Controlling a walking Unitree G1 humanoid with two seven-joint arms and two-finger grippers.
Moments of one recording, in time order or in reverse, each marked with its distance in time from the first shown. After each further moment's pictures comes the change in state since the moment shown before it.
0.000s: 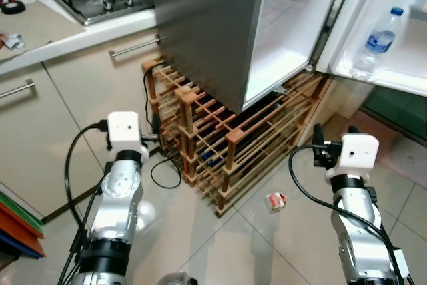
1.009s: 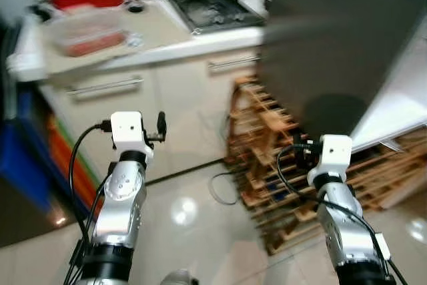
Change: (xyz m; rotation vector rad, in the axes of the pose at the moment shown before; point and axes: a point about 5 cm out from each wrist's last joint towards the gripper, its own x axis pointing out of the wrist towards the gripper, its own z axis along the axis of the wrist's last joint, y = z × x) left arm -0.008 -0.007 0.001 -0.058 -0.011 -0.032; right arm 0.014 0.003 -0.024 0.081 0.146 0.053
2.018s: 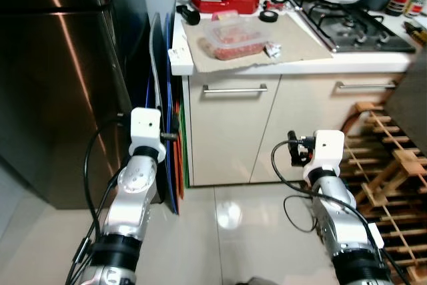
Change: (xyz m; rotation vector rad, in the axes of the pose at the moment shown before) left arm 0.012 -0.021 0.001 0.088 0.021 -0.089; right arm 0.012 0.005 -0.001 -0.019 0.009 0.017
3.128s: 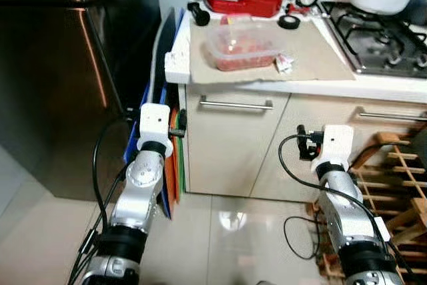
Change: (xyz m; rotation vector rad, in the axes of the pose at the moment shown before) left arm 0.007 0.012 0.003 0.036 -0.015 0.040; right arm 0.007 0.006 0.010 -0.012 -0.050 0.013
